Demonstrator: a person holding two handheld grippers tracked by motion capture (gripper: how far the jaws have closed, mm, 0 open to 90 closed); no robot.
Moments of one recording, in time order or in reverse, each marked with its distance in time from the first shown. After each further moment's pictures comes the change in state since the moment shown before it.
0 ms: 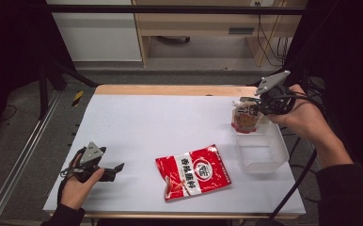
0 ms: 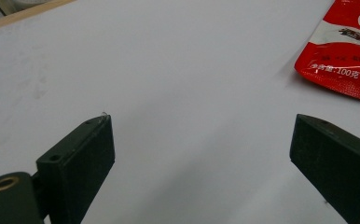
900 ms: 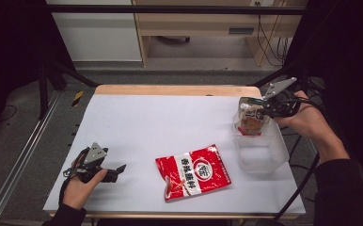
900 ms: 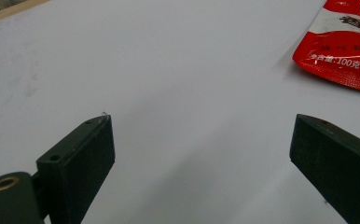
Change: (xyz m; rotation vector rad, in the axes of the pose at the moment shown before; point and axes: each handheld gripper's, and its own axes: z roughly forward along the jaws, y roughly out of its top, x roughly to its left) left arm -0.005 0.001 0.004 0.030 -0.009 0.027; right arm -0.024 -0.046 0.038 0.001 0.033 0.052
